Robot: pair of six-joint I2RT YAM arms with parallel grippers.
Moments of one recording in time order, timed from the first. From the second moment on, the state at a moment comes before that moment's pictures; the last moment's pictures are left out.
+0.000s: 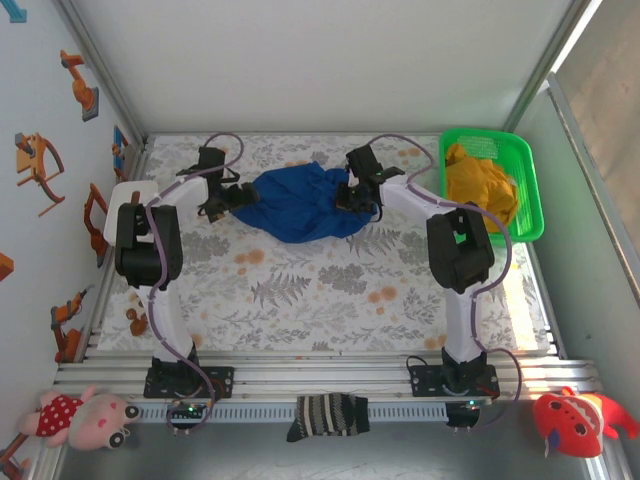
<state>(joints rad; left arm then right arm) -0.18 2.05 1.47 -0.58 0.13 -0.46 0.47 2.08 1.60 -0.55 -0.22 0.53</state>
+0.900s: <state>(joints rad) -0.05 1.59 1.85 -0.32 0.41 -0.85 0.16 1.76 2.17 -0.60 -0.50 0.69</state>
